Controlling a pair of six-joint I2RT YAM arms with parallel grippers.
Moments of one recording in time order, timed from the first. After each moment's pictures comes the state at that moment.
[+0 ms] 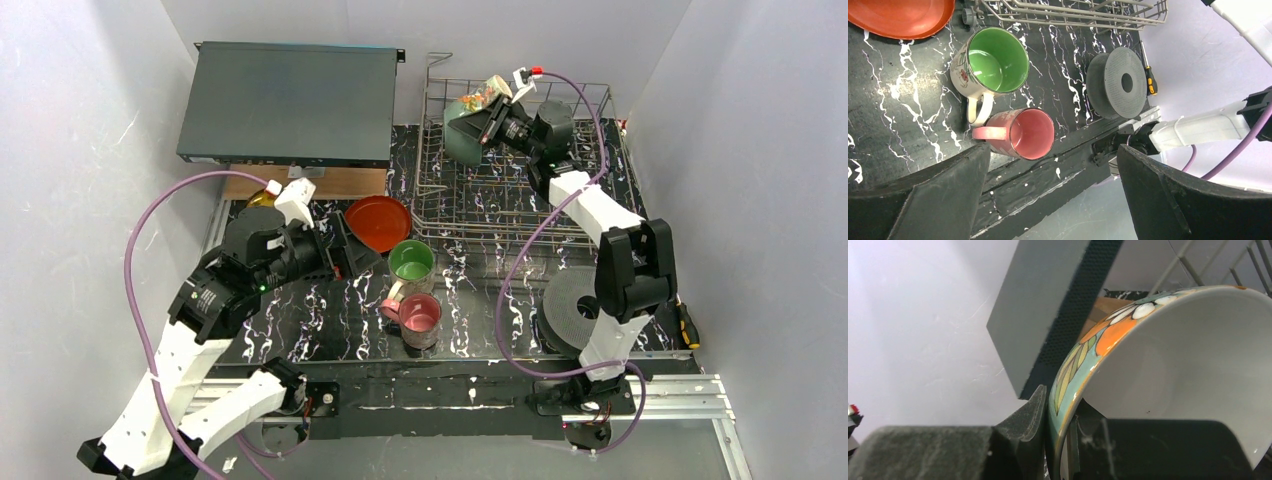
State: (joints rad) left arm -0.55 0.80 1.22 -0.92 0.18 -0.67; right arm 0.31 1.78 1.41 0.52 -0.66 0.89
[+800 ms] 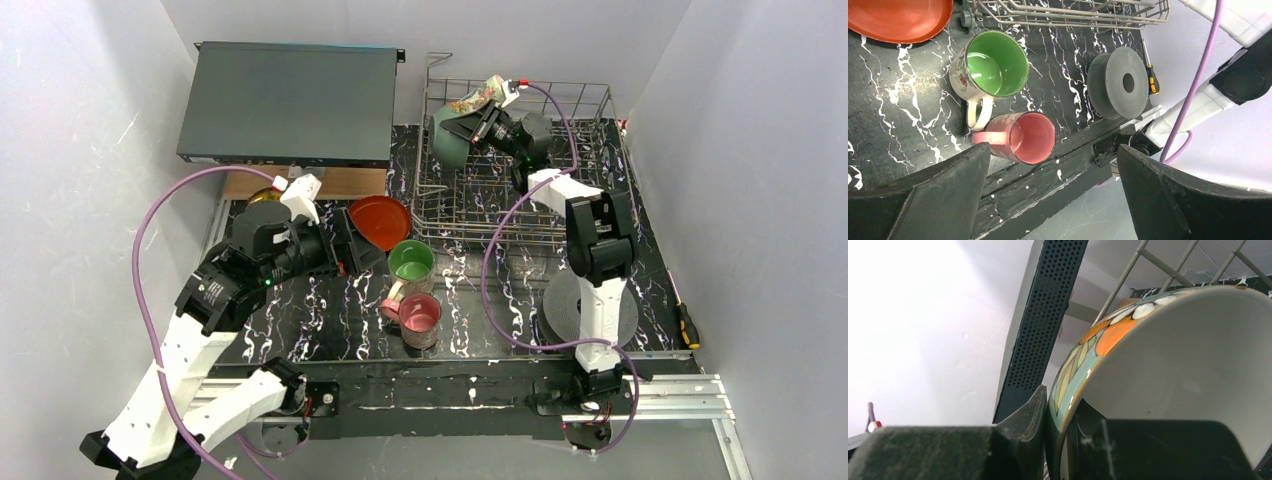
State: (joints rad) left arm -0.55 0.84 1.22 -0.90 0.19 -0.65; right arm 0.29 2.12 1.53 0.84 -0.73 1.17
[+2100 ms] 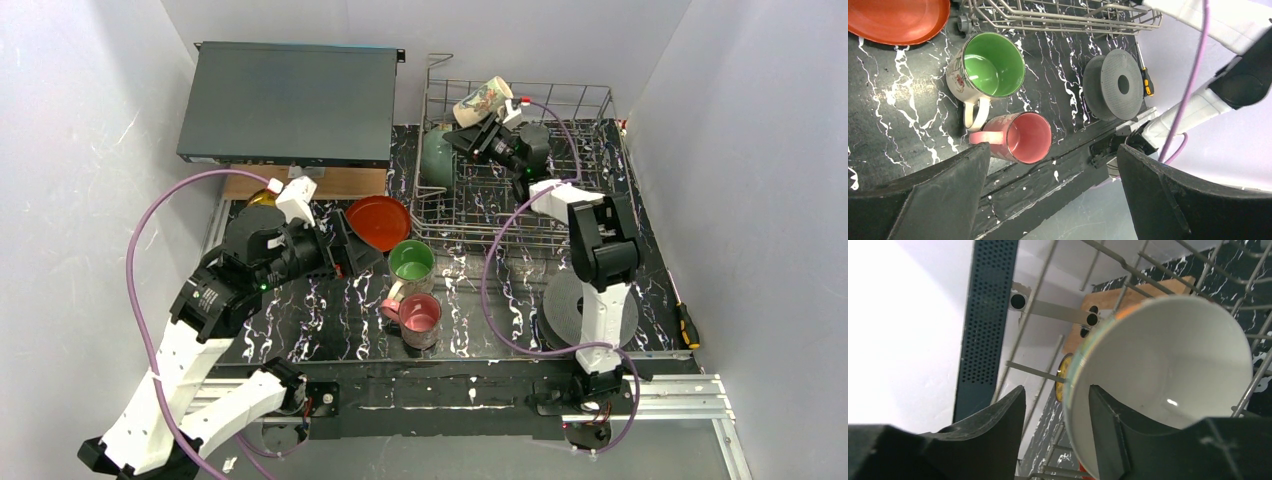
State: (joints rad) left arm -0.55 0.81 1.21 -0.89 0.19 -0.67; right arm 0.30 2.10 1.39 0.81 -0.62 1.14
